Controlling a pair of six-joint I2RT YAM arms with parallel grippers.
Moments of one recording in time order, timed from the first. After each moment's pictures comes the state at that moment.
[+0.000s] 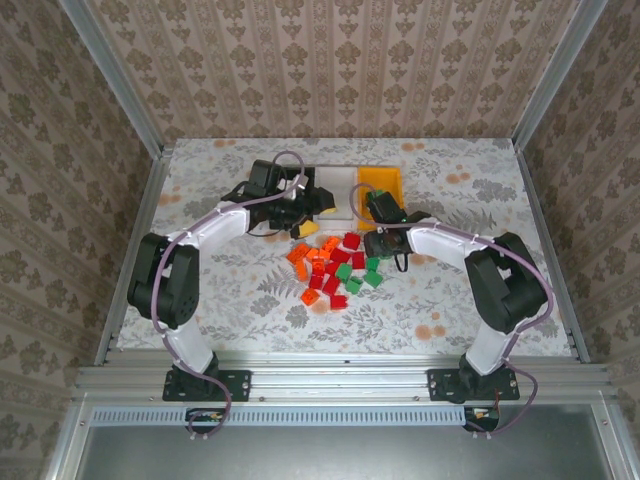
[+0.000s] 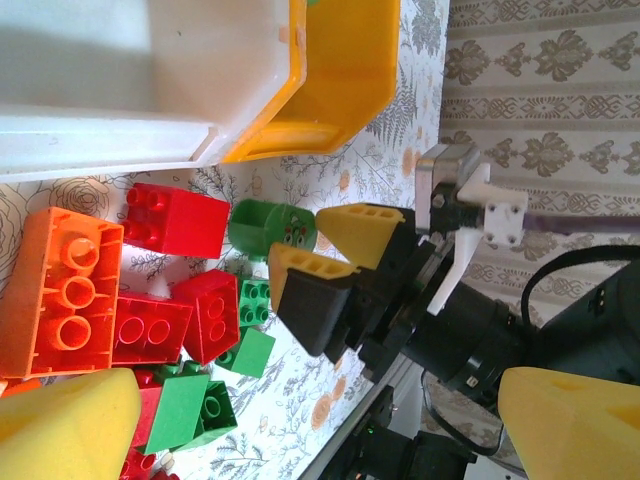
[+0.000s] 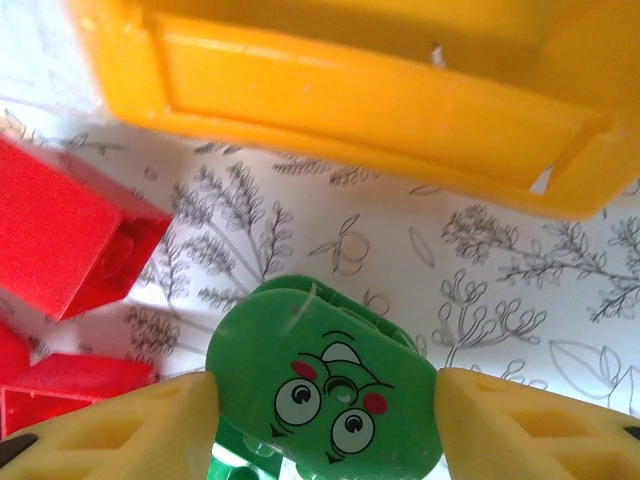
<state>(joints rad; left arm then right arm) -0.45 1.76 1.23 -0.27 0.83 -0.81 0.47 1.75 1.09 -0.47 0.17 0.31</state>
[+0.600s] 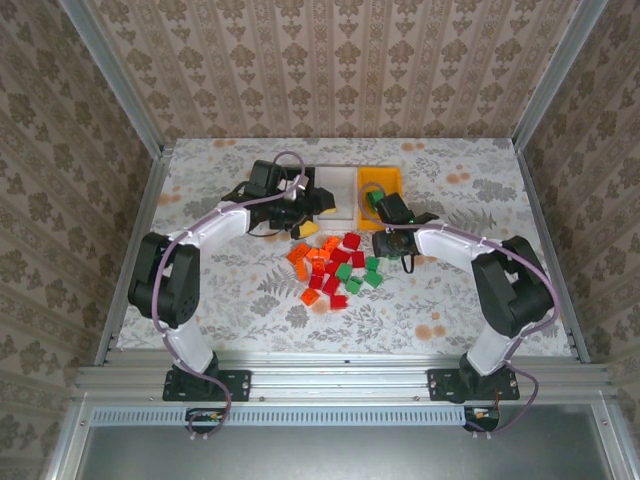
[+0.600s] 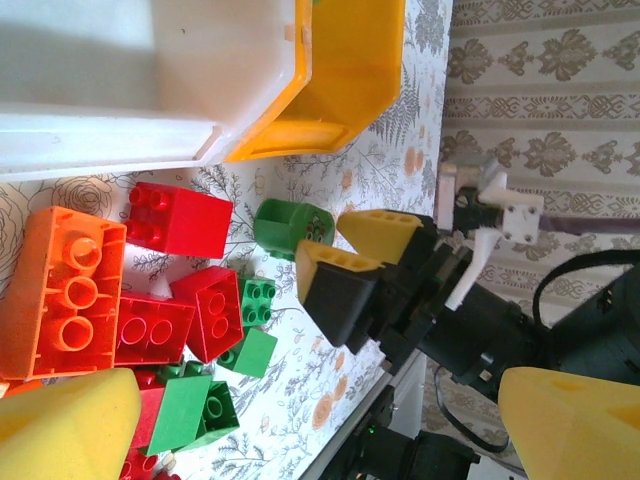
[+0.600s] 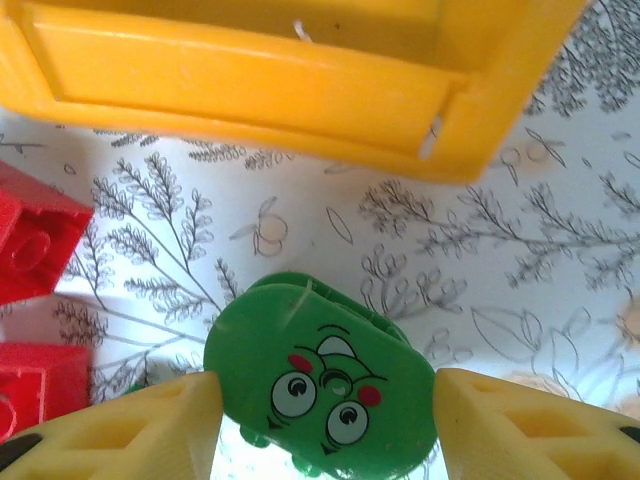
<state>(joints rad) -0.45 1.77 1.23 -0.27 0.83 -0.81 0.44 1.68 1.03 -0.49 0.19 0.33</state>
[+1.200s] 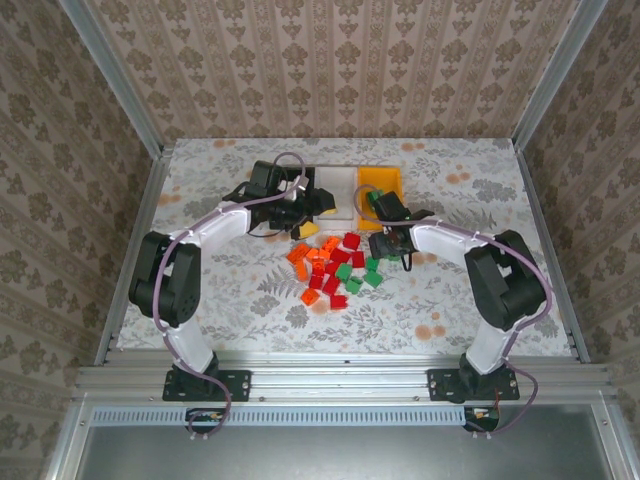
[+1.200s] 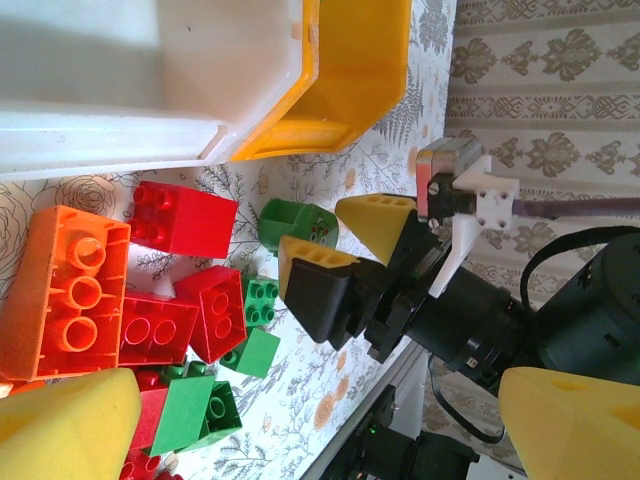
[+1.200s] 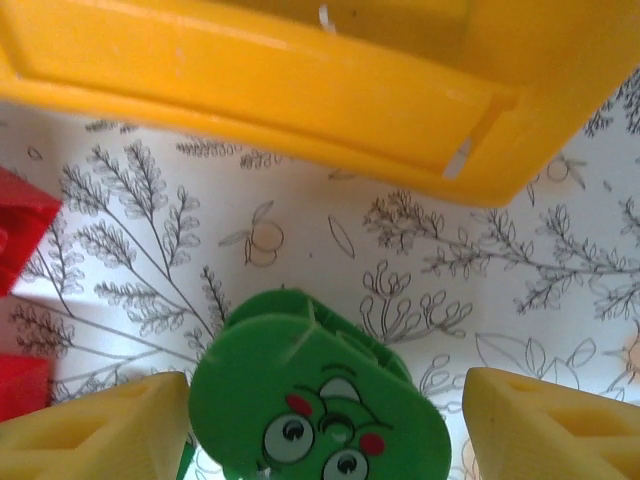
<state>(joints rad) -0.45 1.77 1.23 -0.27 0.83 -0.81 0.44 1.77 1.09 -0.51 0.21 0.25</state>
